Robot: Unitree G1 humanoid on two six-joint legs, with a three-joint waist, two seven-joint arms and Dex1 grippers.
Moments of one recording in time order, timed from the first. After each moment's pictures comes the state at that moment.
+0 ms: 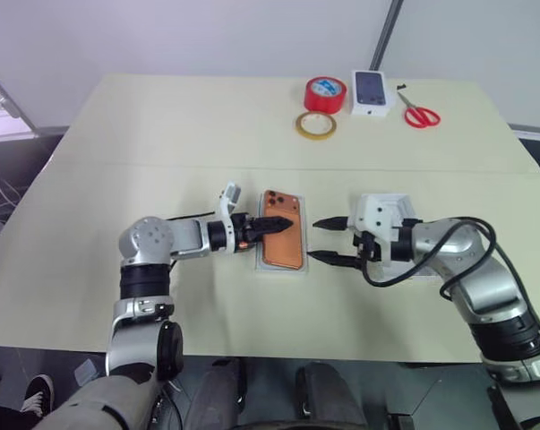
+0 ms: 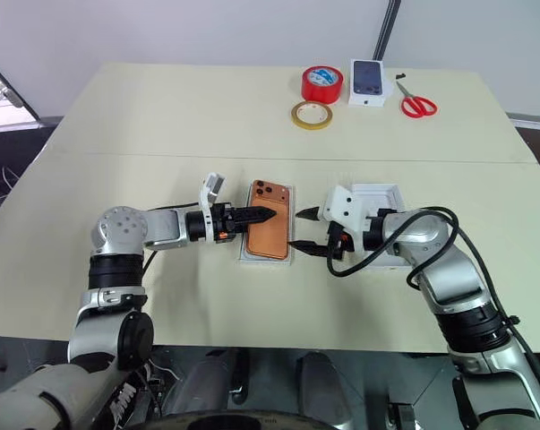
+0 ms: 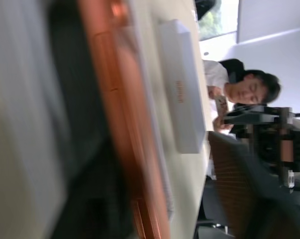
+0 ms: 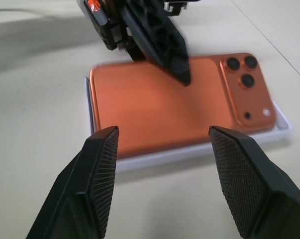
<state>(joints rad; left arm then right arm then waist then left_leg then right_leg) -0.72 0.16 0.28 0.28 -0.85 1.44 -0.44 -0.38 -0.69 0.14 -0.24 0.28 0.41 1.04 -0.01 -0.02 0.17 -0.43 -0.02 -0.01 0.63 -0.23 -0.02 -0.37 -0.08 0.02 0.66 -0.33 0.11</state>
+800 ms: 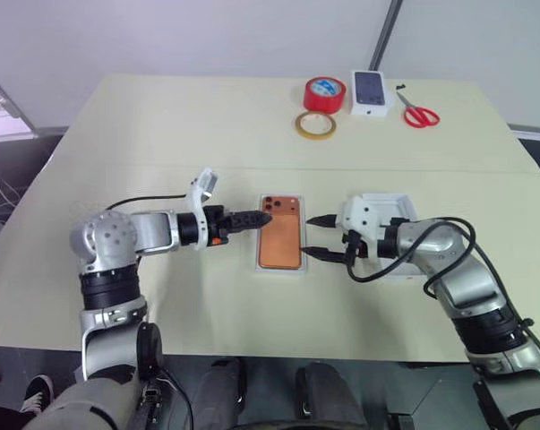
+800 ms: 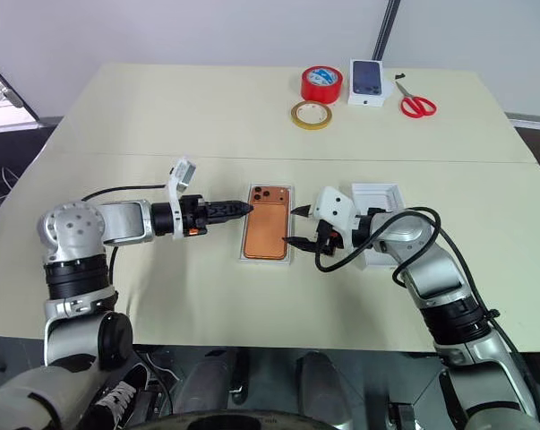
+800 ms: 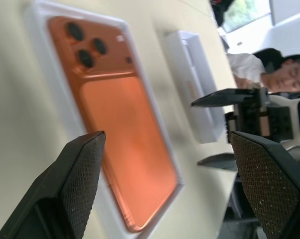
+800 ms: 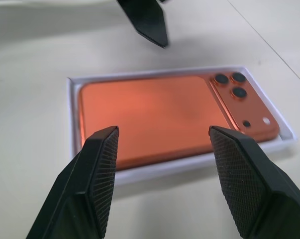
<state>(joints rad) -0.66 0.28 0.34 0.00 -0.85 1.54 -0.39 -0.42 -0.64 0.18 -0.12 0.21 0.34 0.99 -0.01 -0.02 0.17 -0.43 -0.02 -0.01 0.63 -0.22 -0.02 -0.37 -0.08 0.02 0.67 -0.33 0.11</state>
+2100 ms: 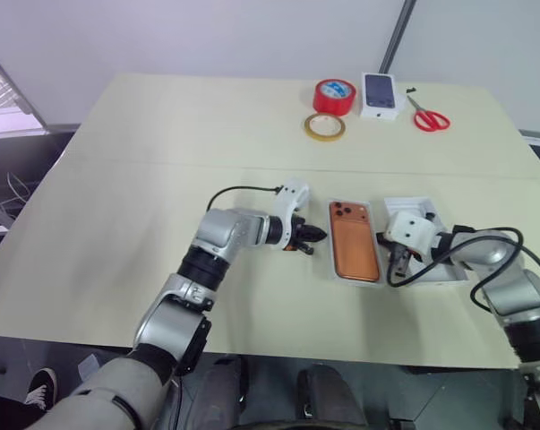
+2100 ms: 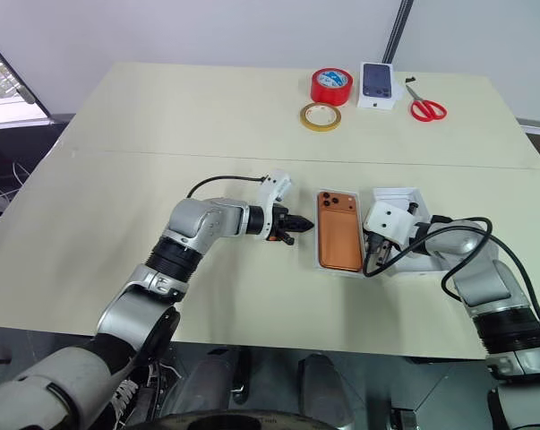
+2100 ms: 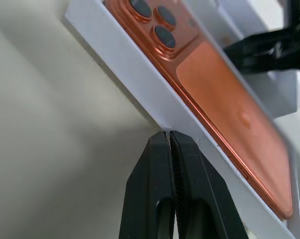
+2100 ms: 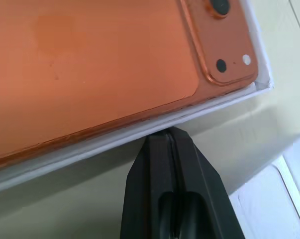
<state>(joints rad) -0.86 0.03 -0.22 0.43 -0.39 0.95 -0.66 -0.29 -0.85 0.07 0.09 -0.05 0.12 0.92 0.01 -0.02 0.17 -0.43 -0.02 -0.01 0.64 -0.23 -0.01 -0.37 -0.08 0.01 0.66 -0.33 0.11</state>
